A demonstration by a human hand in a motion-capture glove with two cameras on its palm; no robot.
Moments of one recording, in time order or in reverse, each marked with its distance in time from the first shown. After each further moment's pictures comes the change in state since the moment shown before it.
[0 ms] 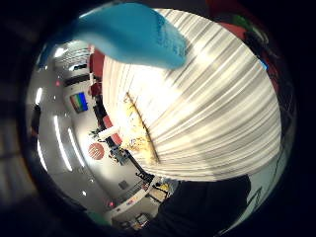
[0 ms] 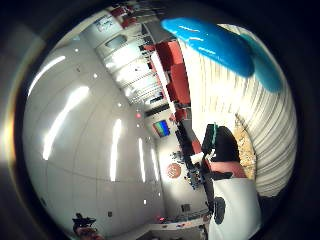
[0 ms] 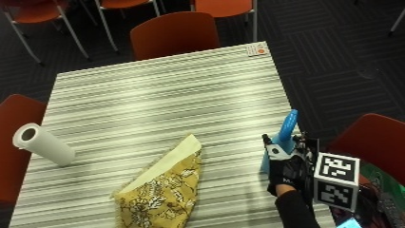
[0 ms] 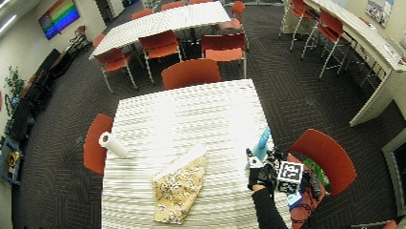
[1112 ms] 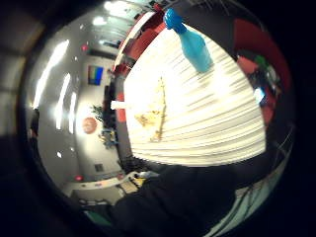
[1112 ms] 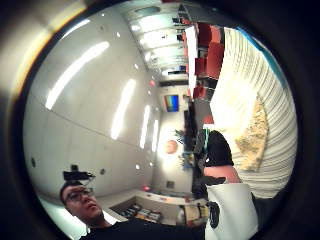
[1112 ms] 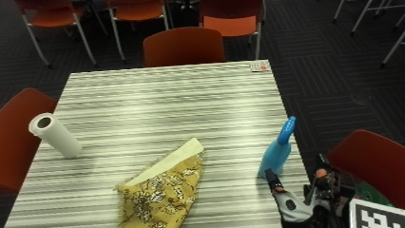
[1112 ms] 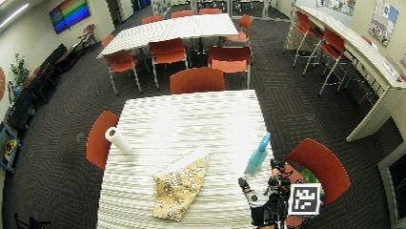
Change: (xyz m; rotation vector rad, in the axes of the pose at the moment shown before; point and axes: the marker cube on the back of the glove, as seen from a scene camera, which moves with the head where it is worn) arm -0.047 0.155 -0.056 -0.194 0.014 -0.305
